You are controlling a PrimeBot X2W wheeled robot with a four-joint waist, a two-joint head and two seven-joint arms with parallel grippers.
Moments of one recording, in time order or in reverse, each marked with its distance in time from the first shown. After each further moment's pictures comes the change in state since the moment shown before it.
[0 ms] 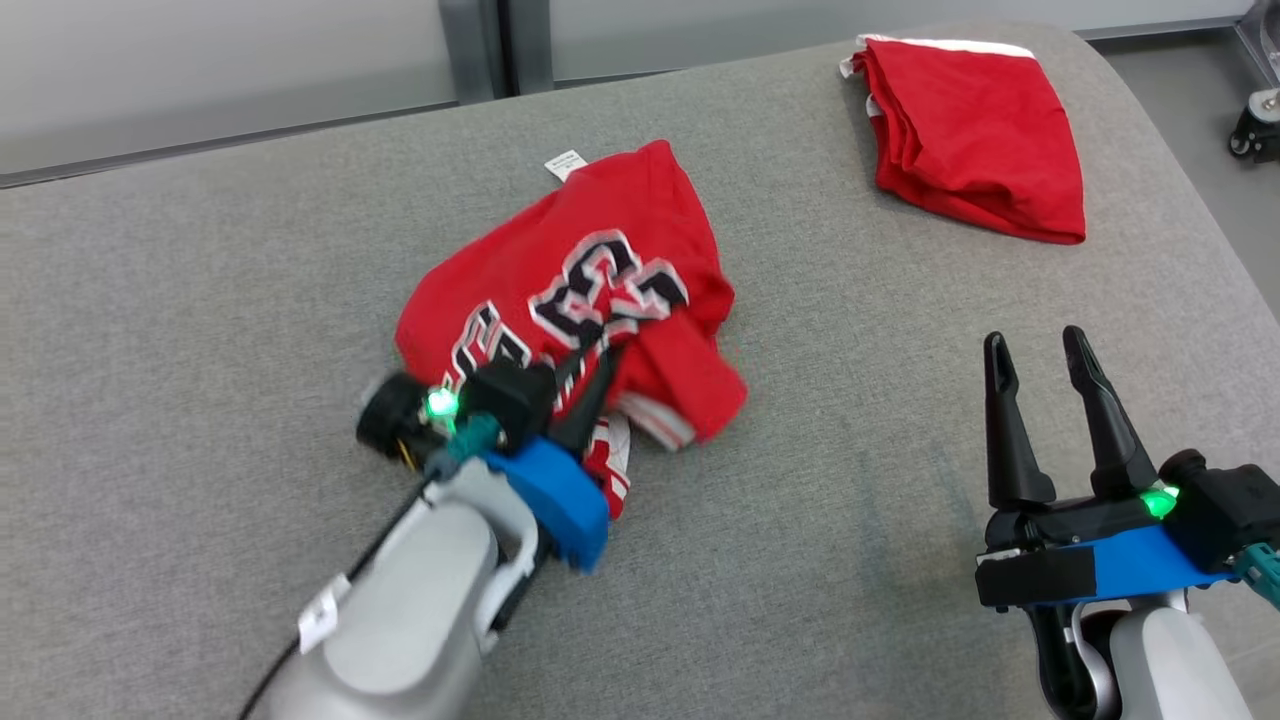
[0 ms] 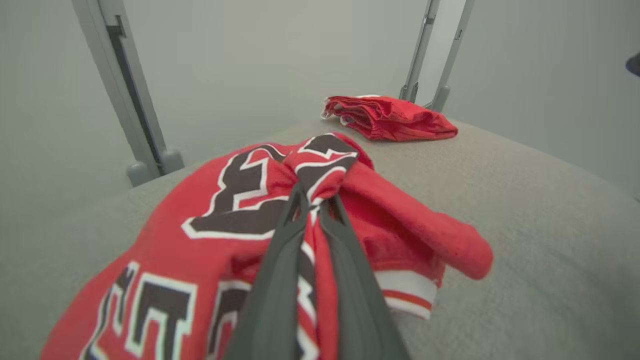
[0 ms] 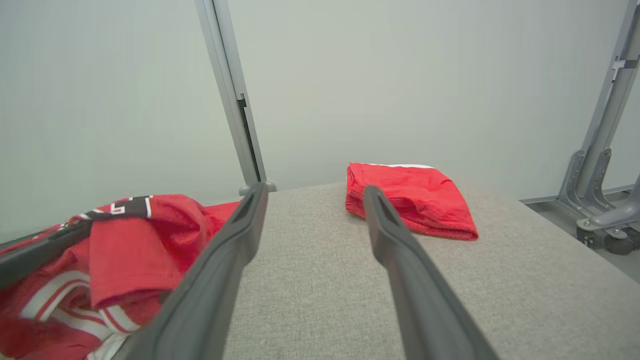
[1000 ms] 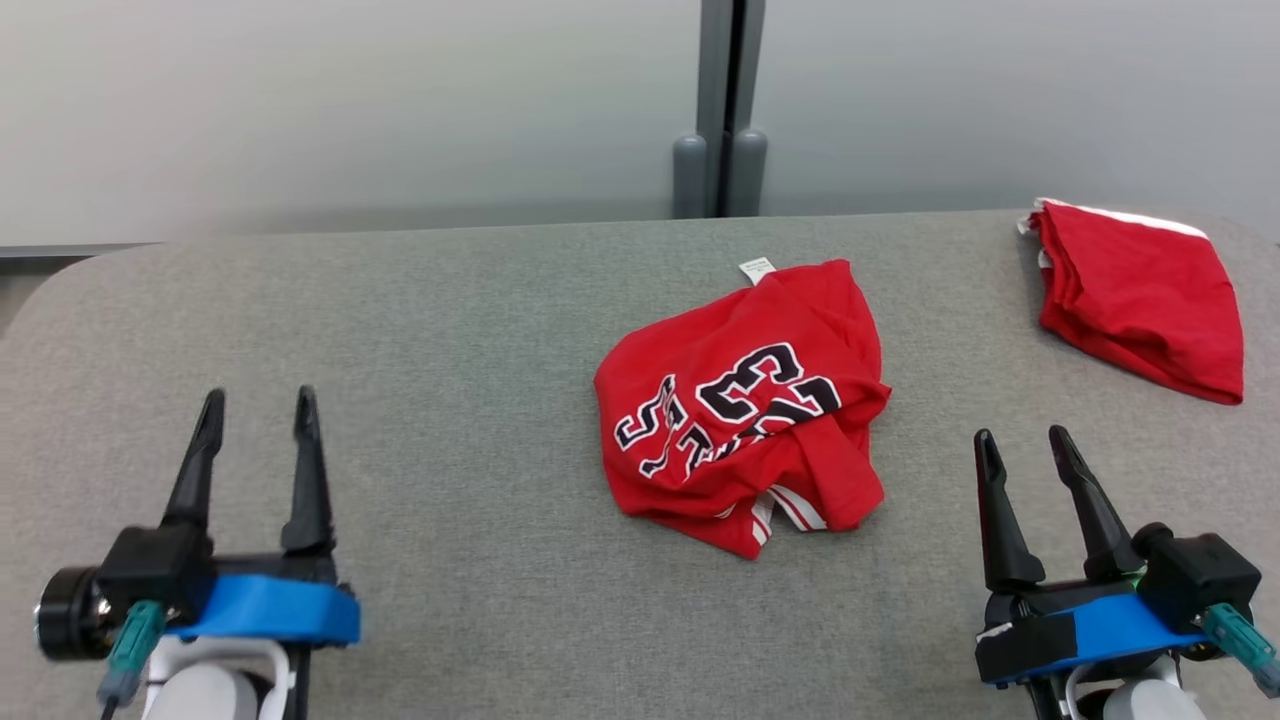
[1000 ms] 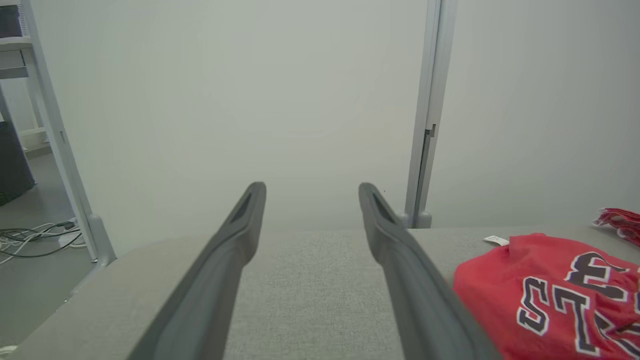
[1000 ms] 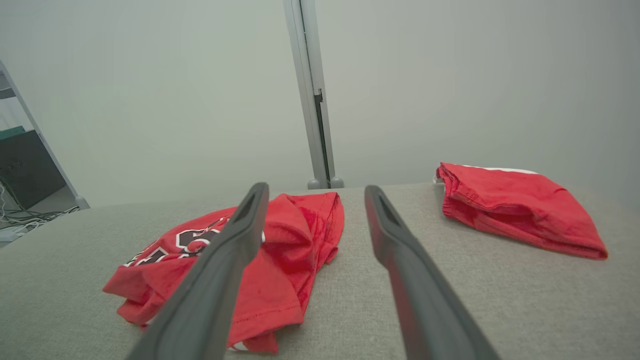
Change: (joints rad) left arm 0.446 0.077 0.528 -0.362 0.119 0.115 -0.093; right arm 0.094 0.002 -0.012 0.089 -0.031 0.000 0.000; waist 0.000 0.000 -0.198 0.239
